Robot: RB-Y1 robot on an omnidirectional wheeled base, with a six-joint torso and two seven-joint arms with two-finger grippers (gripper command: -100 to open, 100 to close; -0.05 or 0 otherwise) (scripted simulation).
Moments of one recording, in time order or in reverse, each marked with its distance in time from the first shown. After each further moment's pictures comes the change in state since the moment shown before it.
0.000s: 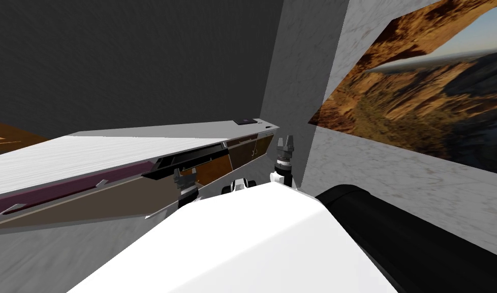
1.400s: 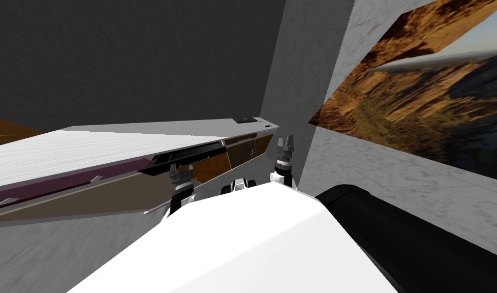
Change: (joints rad) left arm 0.002 0.048 0.033 -0.136 0.032 0.224 0.014; right arm 0.000 0.000 0.000 0.000 0.000 0.000 0.000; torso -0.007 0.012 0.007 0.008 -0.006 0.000
